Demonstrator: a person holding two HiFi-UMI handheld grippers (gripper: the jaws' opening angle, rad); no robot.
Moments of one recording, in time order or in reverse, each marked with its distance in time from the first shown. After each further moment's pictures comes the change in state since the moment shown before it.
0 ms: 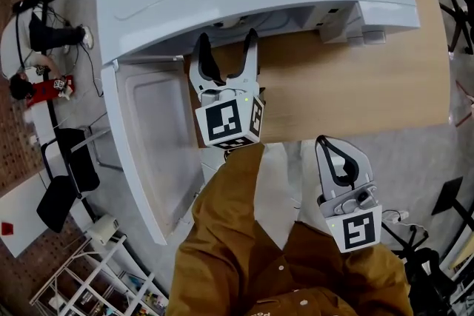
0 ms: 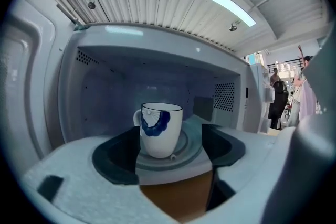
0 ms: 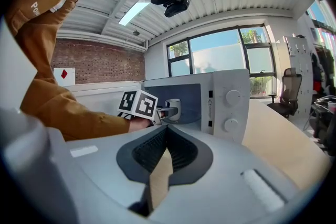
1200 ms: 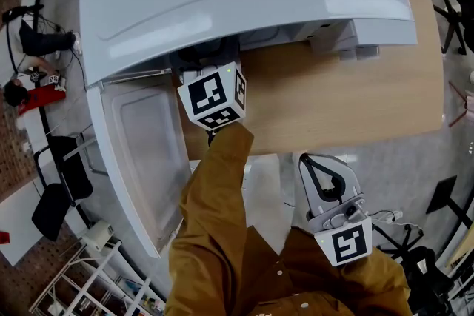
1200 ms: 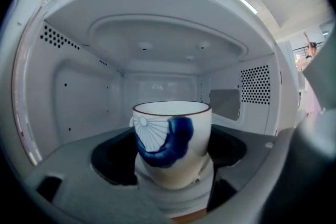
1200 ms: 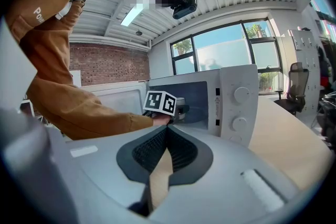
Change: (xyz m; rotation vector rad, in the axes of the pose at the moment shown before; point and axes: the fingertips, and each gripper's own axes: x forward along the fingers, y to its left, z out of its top) left arm 0.064 0.027 0.003 0.063 0.014 0.072; right arm 0.005 0.010 -0.003 0.008 0.040 0.074
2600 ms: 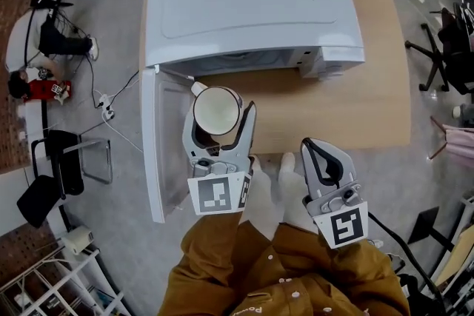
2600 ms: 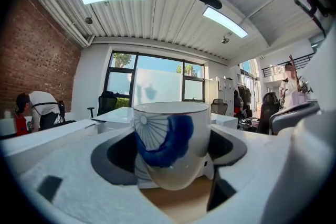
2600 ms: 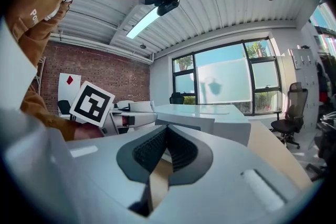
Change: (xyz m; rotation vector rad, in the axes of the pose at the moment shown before) left arm -0.196 -0.050 0.116 -0.020 -0.089 -0.102; right arm -0.032 -0.004 0.116 -0.089 -0.191 -0.016
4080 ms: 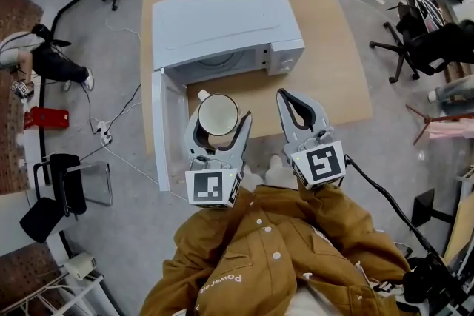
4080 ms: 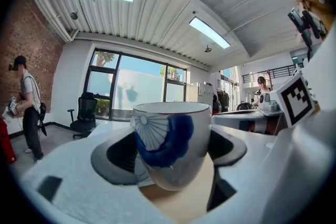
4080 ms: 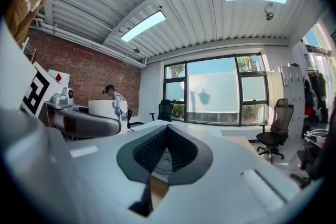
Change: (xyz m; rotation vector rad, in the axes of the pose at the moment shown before) left arm -0.080 -0.081 0.097 0.015 -0.006 -0.211; right arm -0.028 -0.016 0.103 -0.096 -0.037 -0.106
